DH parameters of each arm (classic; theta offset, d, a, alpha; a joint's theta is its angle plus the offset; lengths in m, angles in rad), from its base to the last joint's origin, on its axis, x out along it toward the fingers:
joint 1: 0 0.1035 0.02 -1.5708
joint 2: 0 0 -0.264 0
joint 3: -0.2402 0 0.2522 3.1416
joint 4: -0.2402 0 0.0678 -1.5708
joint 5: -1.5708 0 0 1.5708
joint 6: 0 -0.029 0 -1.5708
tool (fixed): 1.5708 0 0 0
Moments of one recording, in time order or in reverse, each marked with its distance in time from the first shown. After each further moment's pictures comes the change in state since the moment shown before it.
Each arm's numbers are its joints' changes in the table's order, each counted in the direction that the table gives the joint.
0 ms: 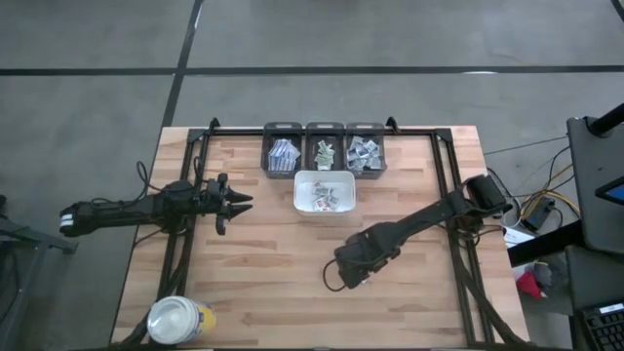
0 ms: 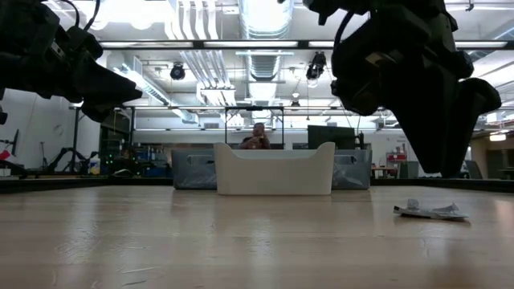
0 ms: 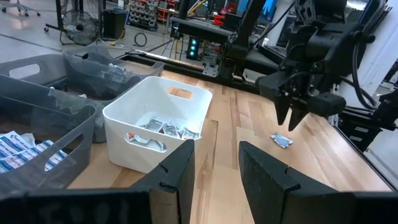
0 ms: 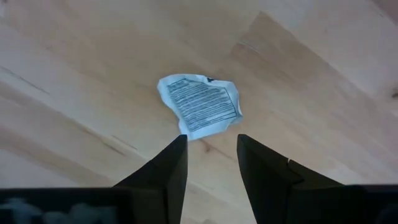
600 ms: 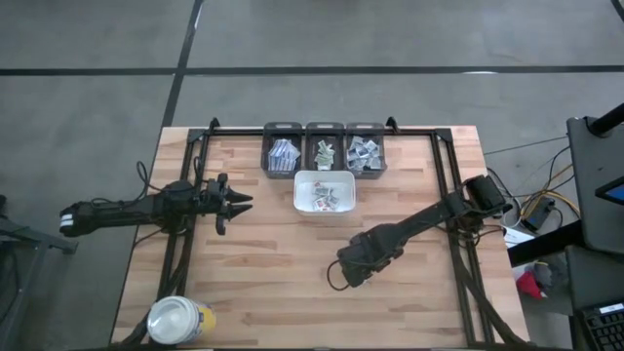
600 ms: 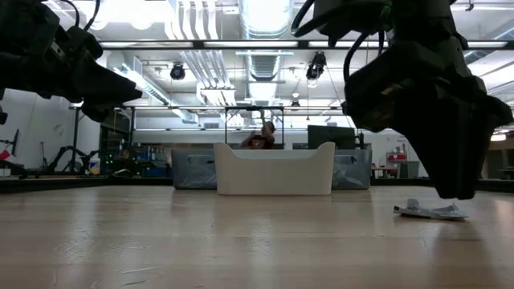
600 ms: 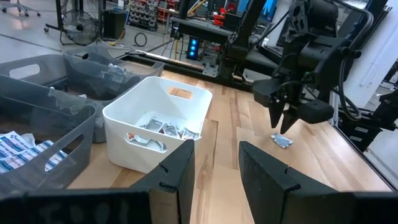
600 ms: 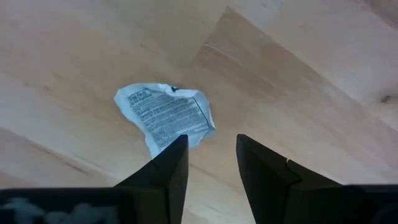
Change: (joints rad) left arm 0.000 0.000 0.000 0.000 0.000 0.000; right arm 0.005 0.010 0.066 0.031 -0.014 -0.021
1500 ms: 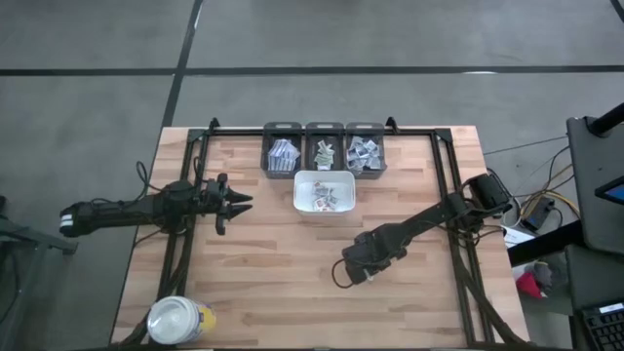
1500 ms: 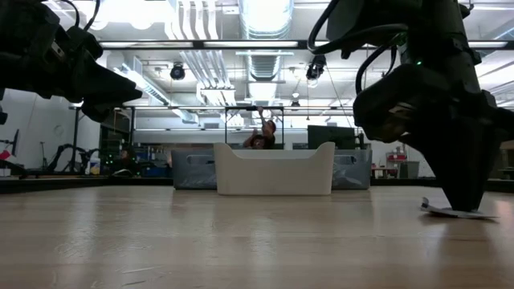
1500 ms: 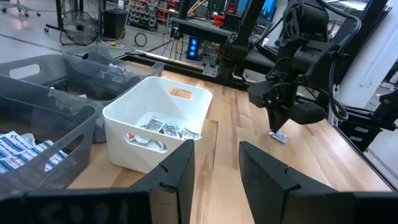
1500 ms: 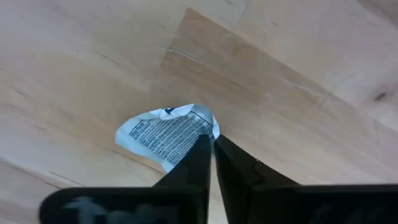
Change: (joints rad) left arm 0.000 0.000 0.000 0.000 0.000 0.000; right arm 0.000 -0.003 0.108 0.084 -0.023 -0.071
